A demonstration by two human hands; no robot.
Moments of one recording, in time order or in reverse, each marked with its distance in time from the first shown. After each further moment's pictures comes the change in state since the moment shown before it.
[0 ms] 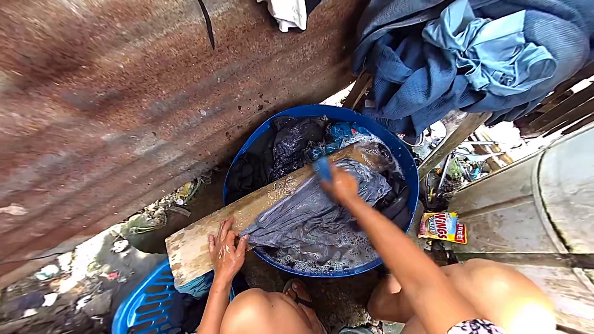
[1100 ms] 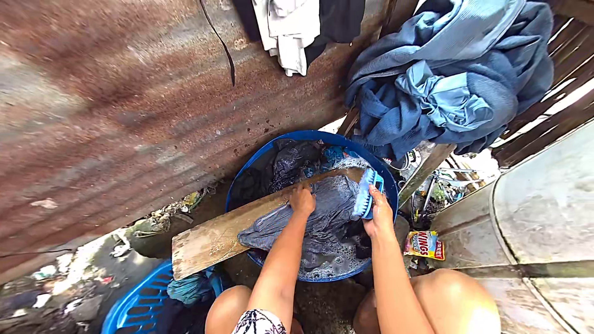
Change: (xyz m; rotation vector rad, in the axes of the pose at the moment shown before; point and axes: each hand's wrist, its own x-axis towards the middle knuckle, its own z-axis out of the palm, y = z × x) left_hand 0.131 0.214 0.106 0.095 -0.335 -0.085; right_hand -0.086 0.045 -0.070 1.586 0.411 0.299
